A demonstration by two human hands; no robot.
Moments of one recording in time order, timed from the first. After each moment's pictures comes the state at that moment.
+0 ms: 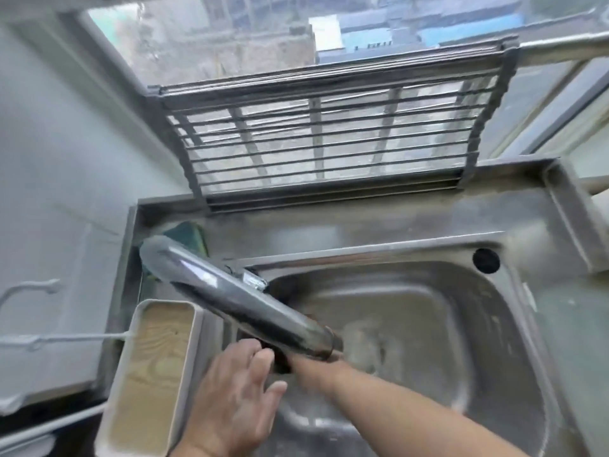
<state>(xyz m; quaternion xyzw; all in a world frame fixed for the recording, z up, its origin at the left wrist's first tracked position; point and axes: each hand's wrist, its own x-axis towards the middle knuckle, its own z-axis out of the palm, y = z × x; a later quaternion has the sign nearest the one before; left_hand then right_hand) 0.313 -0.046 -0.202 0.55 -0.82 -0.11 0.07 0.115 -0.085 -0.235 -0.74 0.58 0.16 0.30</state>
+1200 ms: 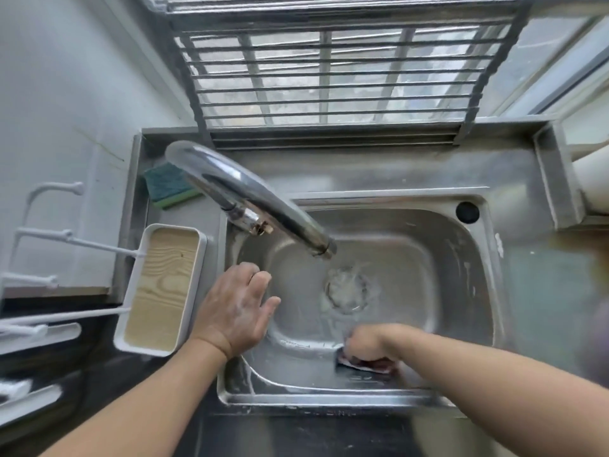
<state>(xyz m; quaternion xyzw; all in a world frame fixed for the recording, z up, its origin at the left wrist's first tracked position) 0.306 -0.045 -0.196 0.55 -0.82 -0.13 0.08 0.030 -0.033 -0.241 -0.53 0.50 0.38 0.57</state>
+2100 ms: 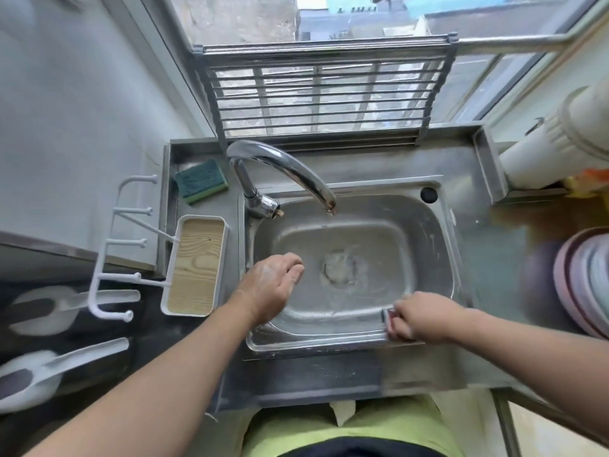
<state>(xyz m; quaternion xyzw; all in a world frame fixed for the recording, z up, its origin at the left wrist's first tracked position) 0.285 -0.034 -0.115 0.56 -0.74 -0.38 0.01 -0.042 0.021 -0.116 -0.68 0.57 0.33 0.33</state>
